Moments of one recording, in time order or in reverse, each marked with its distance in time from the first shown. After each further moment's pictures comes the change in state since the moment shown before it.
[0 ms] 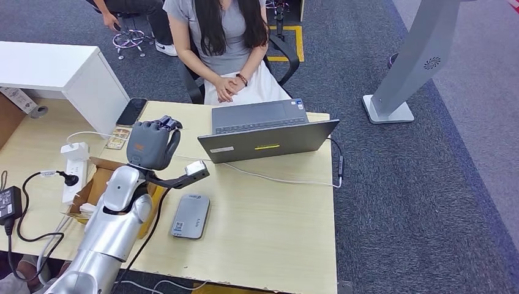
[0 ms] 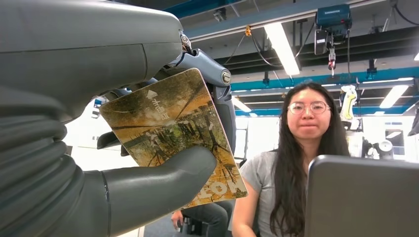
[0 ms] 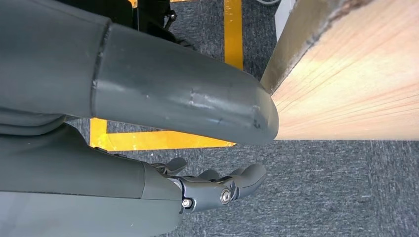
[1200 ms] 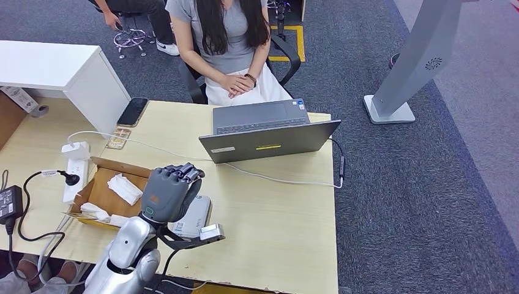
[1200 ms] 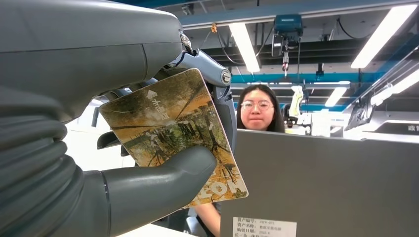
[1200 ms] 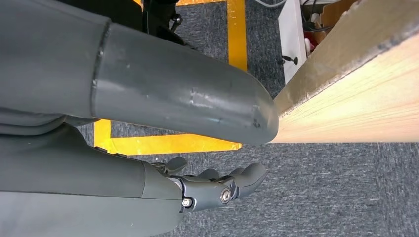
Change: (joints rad) left arm 0.345 0.002 -0.142 -0.365 -0.008 -0.031 -0.004; right arm 0.019 0.000 -0.022 0.006 -0.012 -0.015 -0.034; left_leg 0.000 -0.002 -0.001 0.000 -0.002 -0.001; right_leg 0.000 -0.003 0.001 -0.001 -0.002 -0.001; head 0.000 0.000
